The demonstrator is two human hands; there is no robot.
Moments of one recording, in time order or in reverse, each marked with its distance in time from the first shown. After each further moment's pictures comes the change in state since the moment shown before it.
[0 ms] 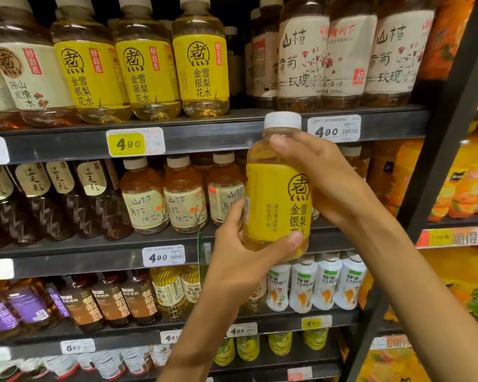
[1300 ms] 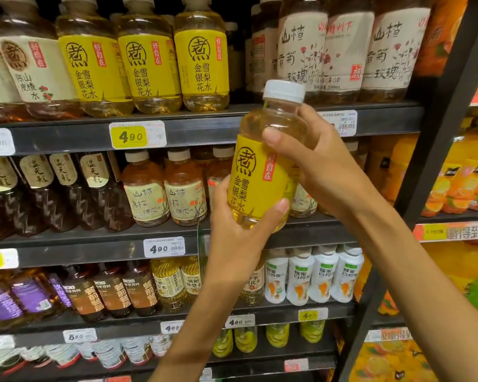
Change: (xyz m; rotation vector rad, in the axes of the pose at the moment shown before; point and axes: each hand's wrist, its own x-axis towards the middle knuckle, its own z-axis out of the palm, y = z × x) left_hand 0.002 0.010 0.010 0.007 0.185 0.156; right_hand -0.007 -0.013 0.008 -0.090 -0.002 -0.141
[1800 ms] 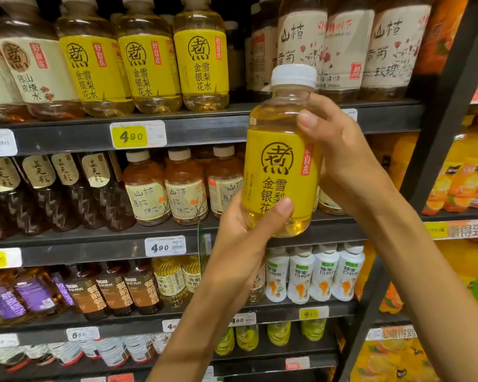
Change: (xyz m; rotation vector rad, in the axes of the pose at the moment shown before) left_hand -0.006 0.004 0.002 -0.305 -0.206 -0.144; right_hand -0.007 -0.010 -0.008 0.094 0.033 -0.039
